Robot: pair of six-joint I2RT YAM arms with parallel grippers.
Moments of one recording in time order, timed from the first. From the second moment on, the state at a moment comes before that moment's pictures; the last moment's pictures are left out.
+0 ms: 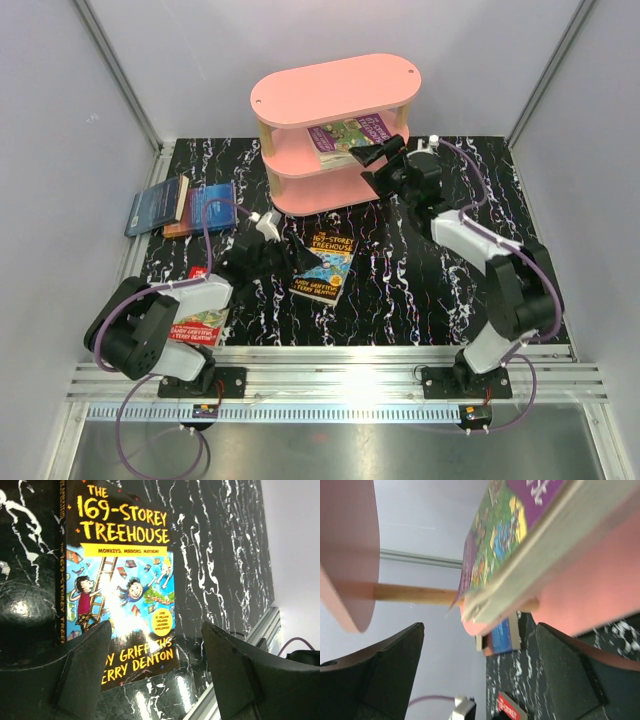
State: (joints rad) left arm -0.51 1.41 0.48 0.47 0.34 -0.78; right arm 0.37 1.71 1.13 0.47 -0.12 1.24
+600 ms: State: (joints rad) left arm -0.44 1.60 0.59 0.37 0.29 -0.70; right arm 0.38 1.38 0.47 0.30 -0.19 1.05
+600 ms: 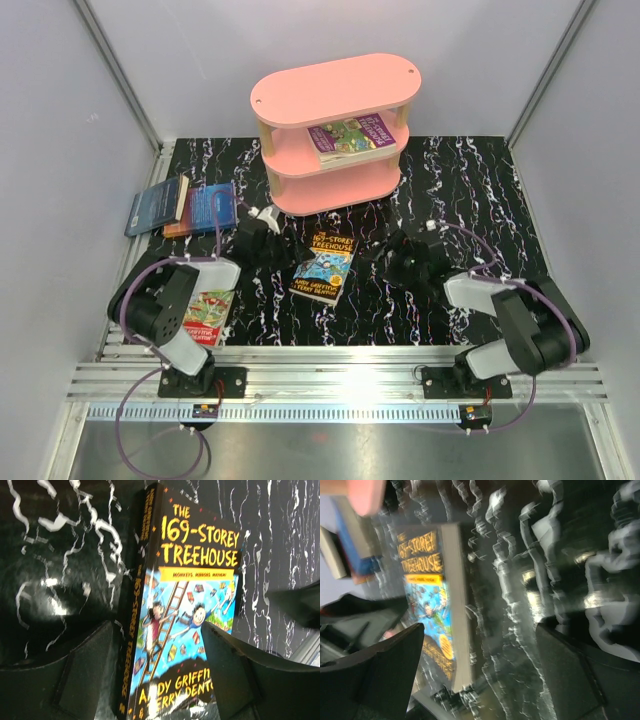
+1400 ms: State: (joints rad) left arm -0.50 1.73 0.64 0.57 0.28 -0.71; right arm 0.63 1.89 0.57 0.92 -0.24 1.27
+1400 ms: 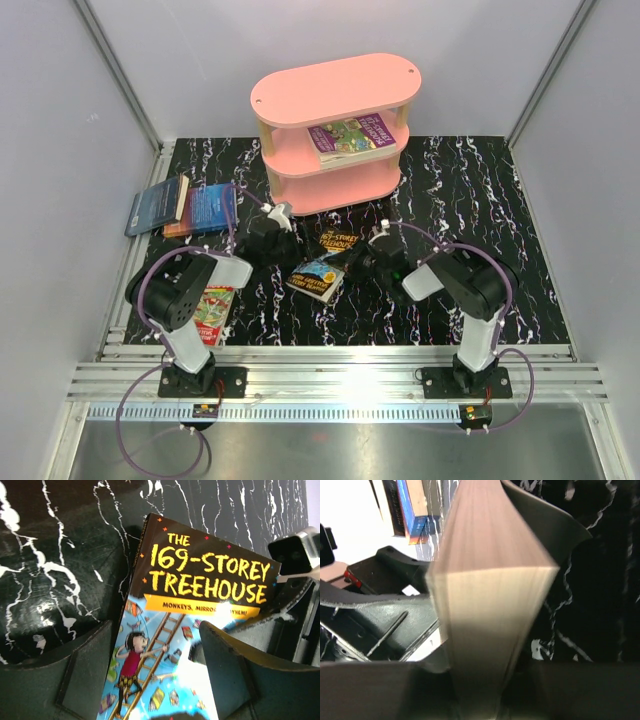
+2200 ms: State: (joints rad) left arm -0.53 1.70 0.62 0.53 0.33 -0.73; right arm 0.57 1.05 0.93 -0.08 0.12 0.93
